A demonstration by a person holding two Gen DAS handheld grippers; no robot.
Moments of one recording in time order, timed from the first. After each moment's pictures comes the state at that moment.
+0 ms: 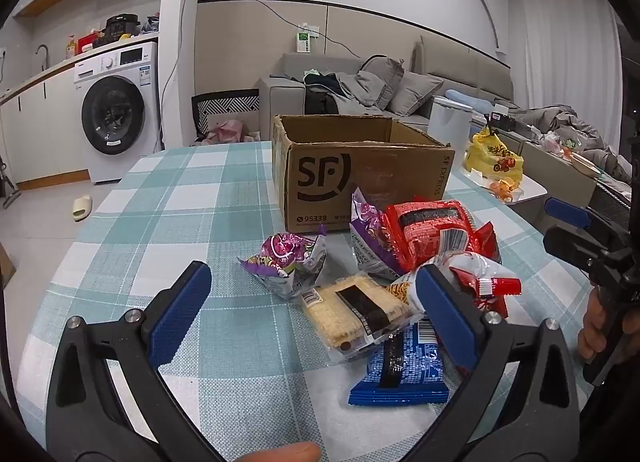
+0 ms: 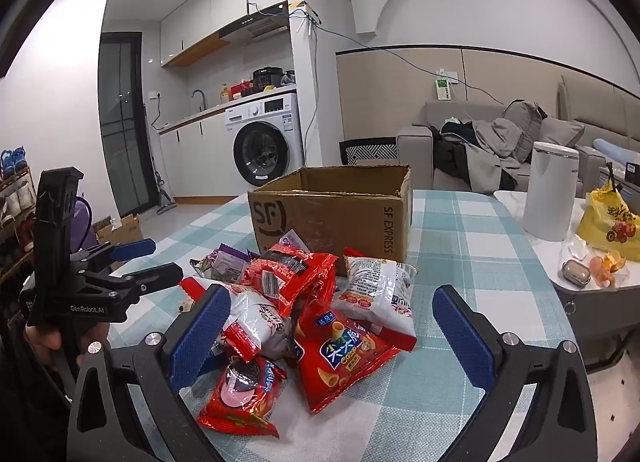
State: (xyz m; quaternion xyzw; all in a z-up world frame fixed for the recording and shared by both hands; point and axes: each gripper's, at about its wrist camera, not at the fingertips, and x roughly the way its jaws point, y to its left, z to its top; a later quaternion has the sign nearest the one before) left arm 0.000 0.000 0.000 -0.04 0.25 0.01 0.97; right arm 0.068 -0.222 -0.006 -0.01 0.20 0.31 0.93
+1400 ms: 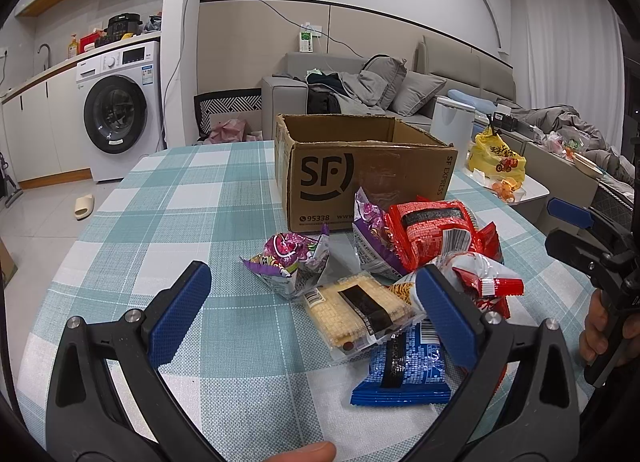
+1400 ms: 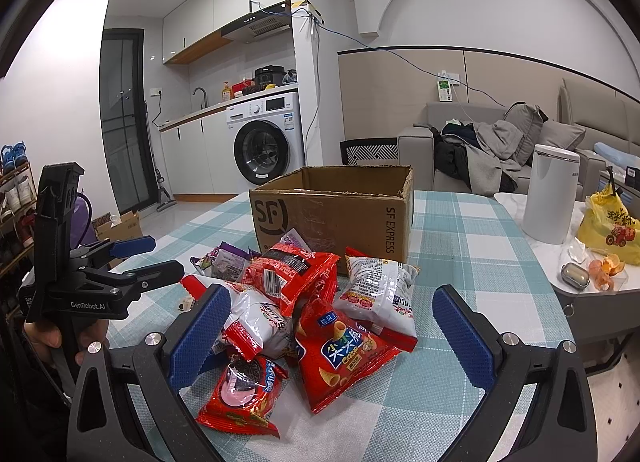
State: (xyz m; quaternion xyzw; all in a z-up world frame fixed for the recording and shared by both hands) left arm 0.000 0.000 0.000 -0.04 0.25 0.01 0.97; right arm 0.067 -0.220 -0.006 -0.02 0.20 0.31 0.93
